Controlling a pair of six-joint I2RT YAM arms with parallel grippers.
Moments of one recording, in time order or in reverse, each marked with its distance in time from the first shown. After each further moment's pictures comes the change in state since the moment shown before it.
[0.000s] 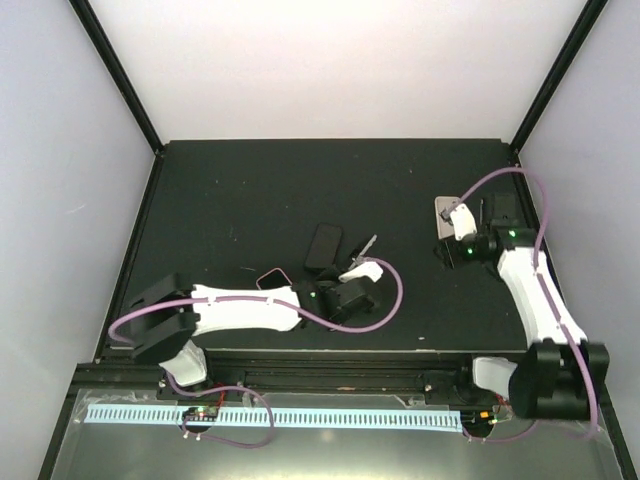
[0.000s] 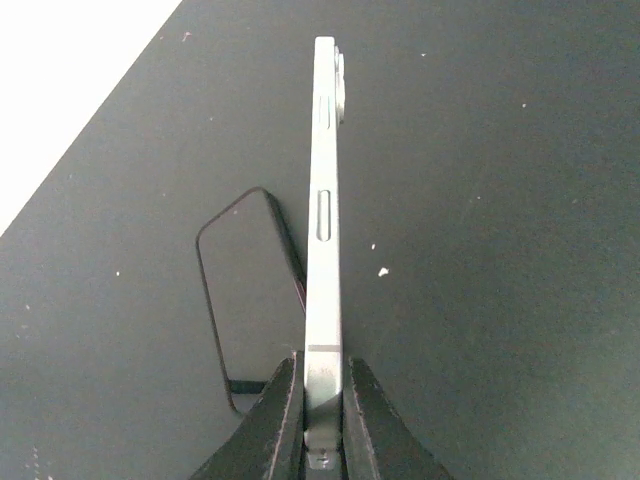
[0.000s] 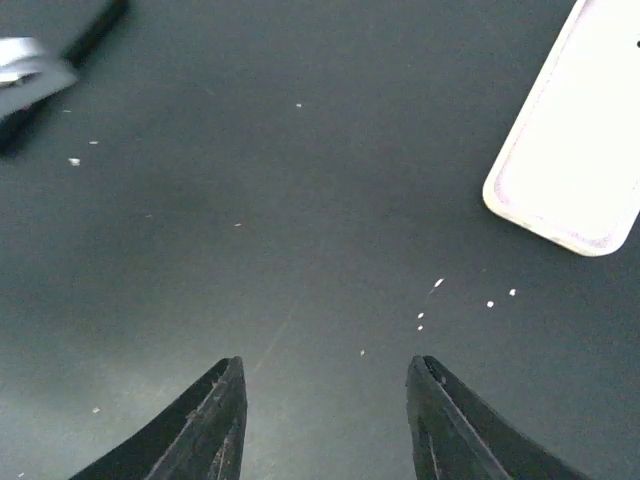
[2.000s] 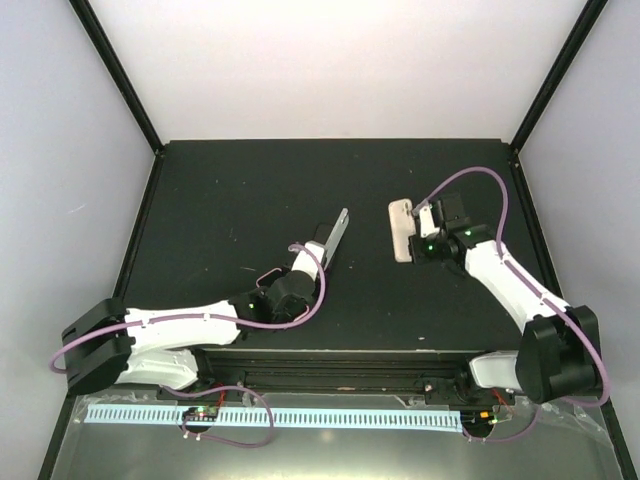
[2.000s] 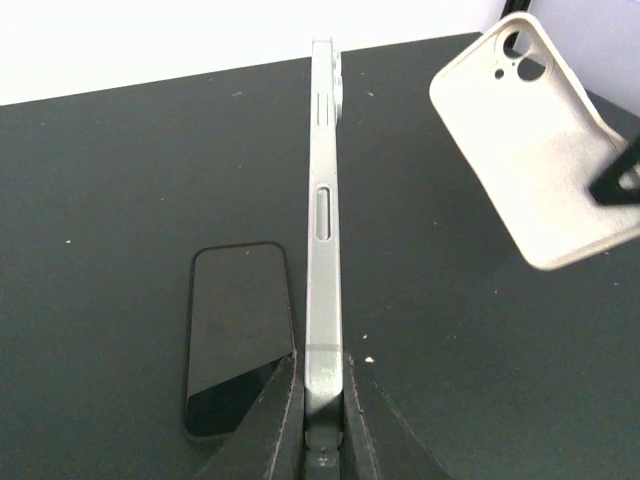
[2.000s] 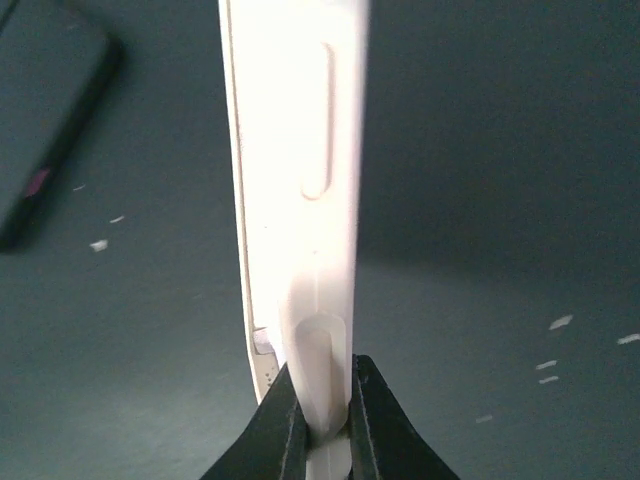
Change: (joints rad) left arm 0.137 -0.327 -0.386 0.494 0.145 -0.229; right arm 0.330 0.037 -0.080 0.174 0.170 0.472
